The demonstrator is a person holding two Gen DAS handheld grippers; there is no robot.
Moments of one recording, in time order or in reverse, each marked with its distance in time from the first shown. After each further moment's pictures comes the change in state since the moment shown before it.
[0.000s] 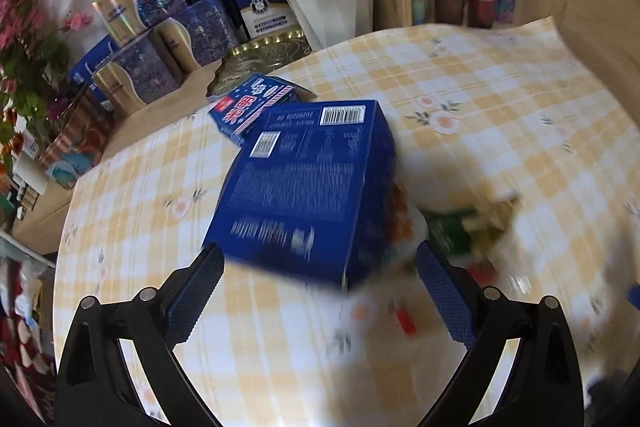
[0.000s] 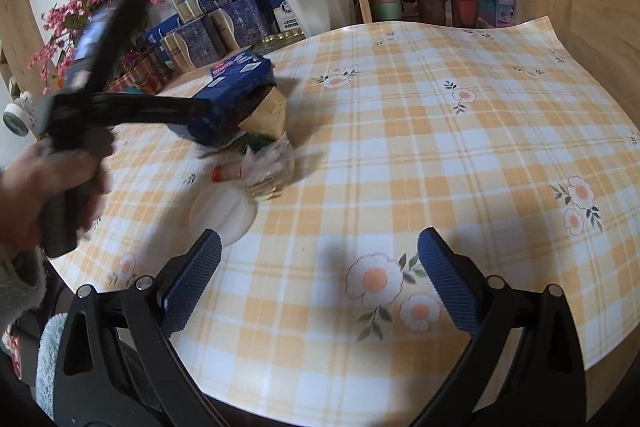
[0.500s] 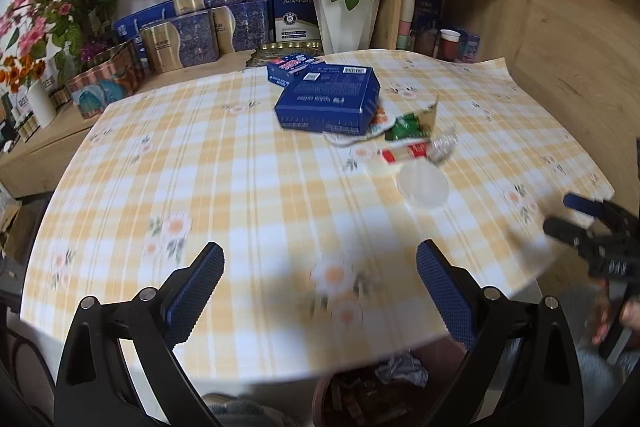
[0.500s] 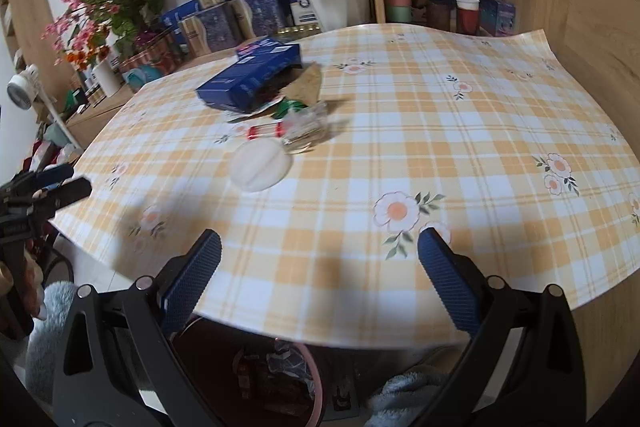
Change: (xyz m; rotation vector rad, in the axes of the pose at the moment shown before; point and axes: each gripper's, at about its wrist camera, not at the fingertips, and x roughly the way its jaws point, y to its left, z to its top) left arm -0.144 0.059 -0.190 -0.156 -0.165 -0.160; right arm -0.040 0.035 -0.040 -0.061 0.006 -0.035
